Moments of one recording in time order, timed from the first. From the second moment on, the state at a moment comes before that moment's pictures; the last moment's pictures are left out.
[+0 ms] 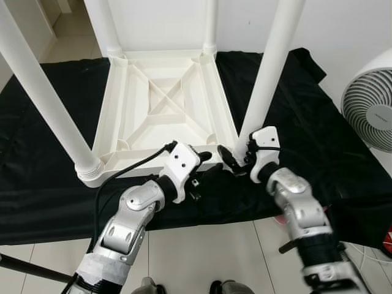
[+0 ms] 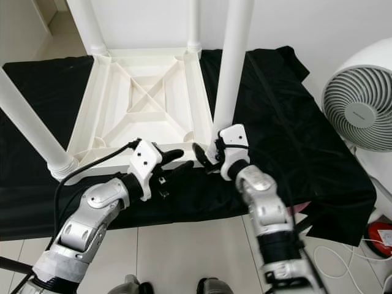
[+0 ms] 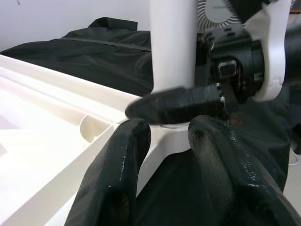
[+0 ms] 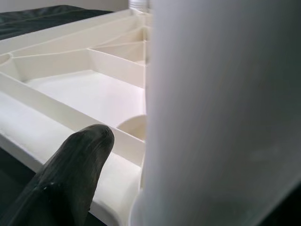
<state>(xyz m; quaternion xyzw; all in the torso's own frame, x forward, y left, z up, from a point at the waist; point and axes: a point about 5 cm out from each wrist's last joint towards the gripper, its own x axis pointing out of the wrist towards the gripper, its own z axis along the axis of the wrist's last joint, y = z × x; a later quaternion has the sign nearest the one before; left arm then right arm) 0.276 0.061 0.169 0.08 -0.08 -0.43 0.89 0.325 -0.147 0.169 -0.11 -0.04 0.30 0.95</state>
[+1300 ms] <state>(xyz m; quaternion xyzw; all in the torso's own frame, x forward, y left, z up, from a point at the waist) 0.270 0.051 0.154 0.07 -0.06 -0.45 0.89 0.330 -0.139 0.160 -0.06 -0.04 0.27 0.96</state>
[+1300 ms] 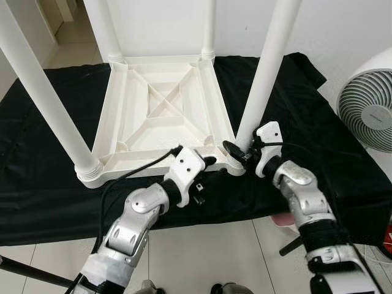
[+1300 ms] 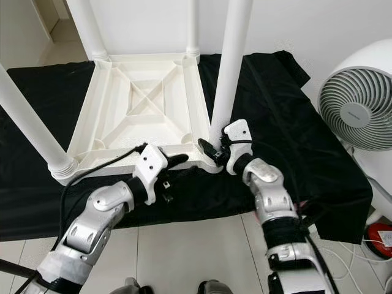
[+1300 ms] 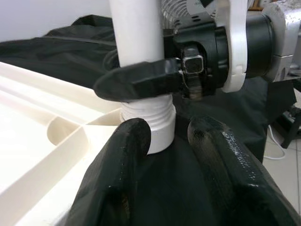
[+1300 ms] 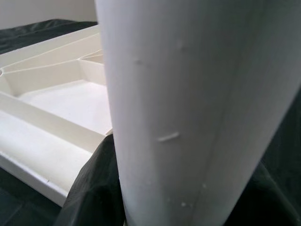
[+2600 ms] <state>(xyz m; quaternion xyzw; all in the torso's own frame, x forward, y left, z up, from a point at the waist) 0.272 0.050 0.159 0.08 -0.07 -0.45 0.88 0.309 -0.142 0.169 -0.06 -0.05 0.27 0.96</state>
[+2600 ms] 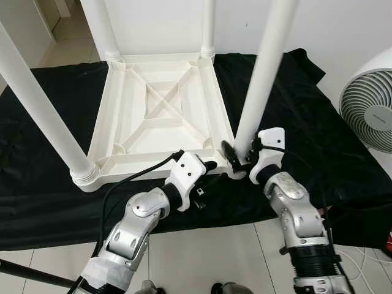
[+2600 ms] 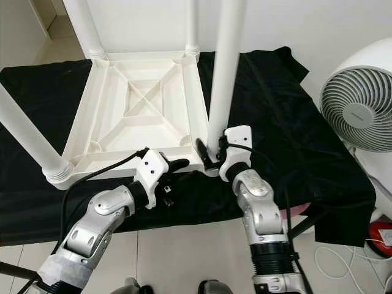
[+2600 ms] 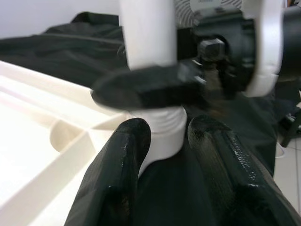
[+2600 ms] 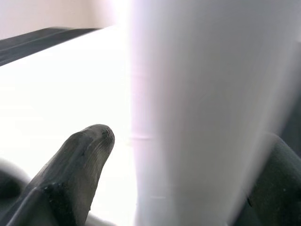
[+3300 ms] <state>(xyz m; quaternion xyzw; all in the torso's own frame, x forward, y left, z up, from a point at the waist) 0.275 0.047 0.157 0.08 -0.07 -0.46 0.88 0.328 -0.151 0.160 -0.15 -0.03 0.43 0.89</state>
